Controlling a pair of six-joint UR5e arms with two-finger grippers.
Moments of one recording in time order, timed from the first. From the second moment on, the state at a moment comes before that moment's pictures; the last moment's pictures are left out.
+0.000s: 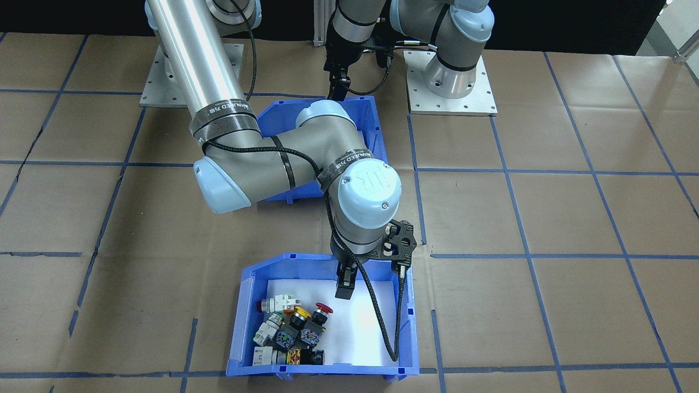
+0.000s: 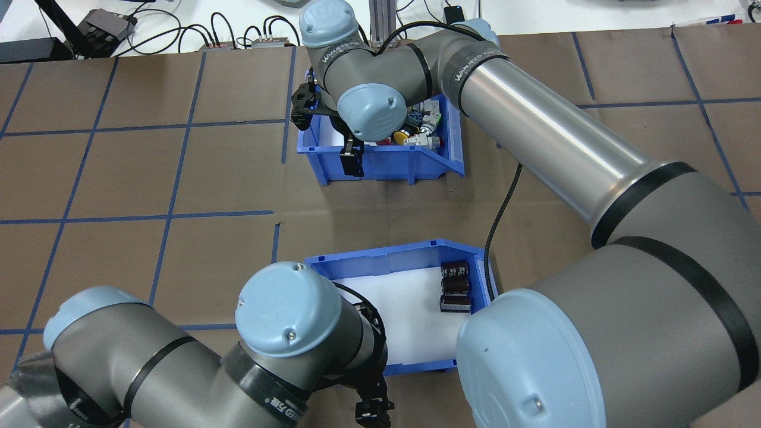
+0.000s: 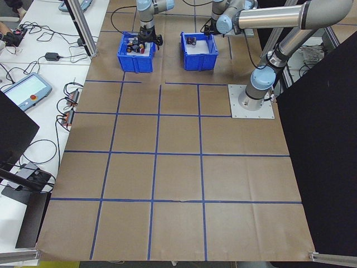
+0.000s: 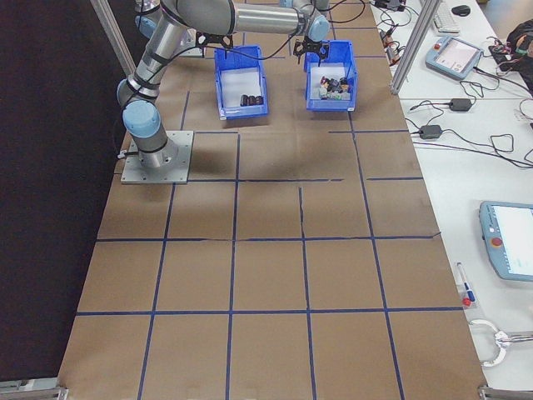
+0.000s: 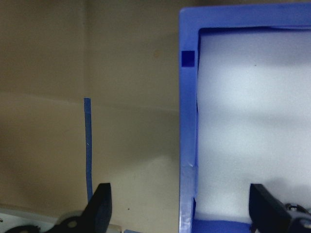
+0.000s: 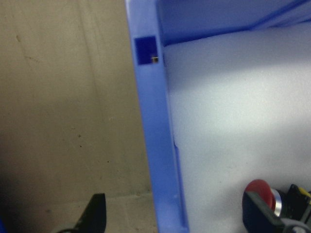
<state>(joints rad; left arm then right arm) -2.14 -1.38 -2.22 -1.08 1.37 -2.26 2.01 -0.87 1.17 -1.84 -1.61 -0.98</state>
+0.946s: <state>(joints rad) -2.21 -1.49 -2.26 -0.90 1.47 -2.34 1.95 -0.95 1.16 -1.83 -1.66 -1.04</state>
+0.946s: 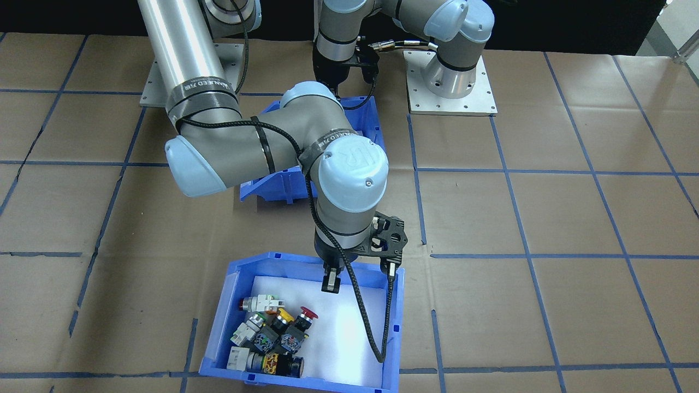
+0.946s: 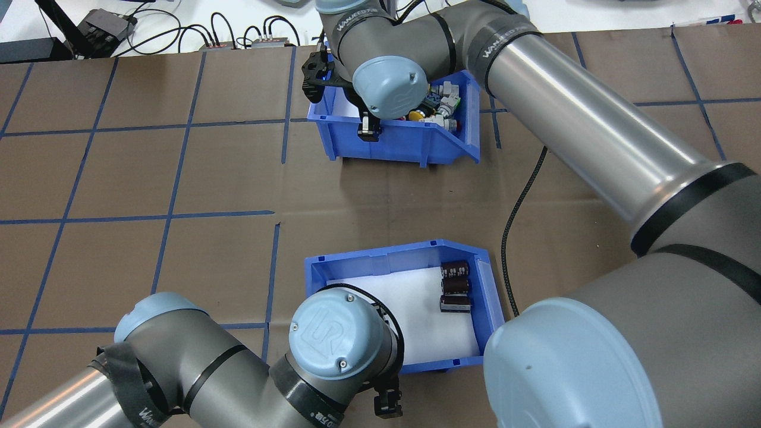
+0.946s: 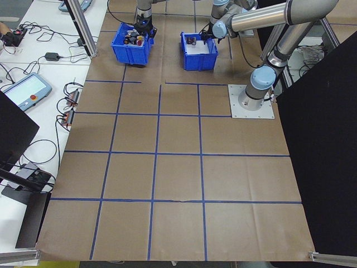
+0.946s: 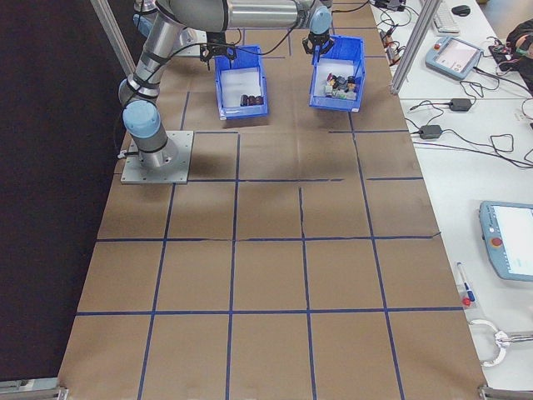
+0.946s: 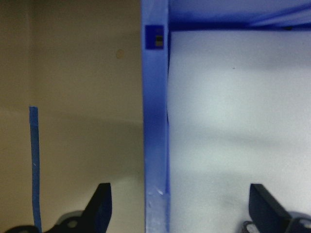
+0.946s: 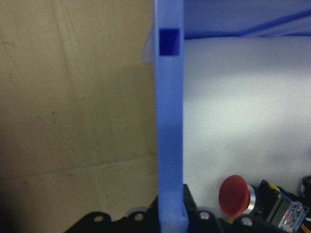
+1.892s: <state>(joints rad) -2.21 -1.54 -2.26 -0.81 1.45 -2.34 1.59 -1.21 1.41 -1.81 -1.71 -1.60</state>
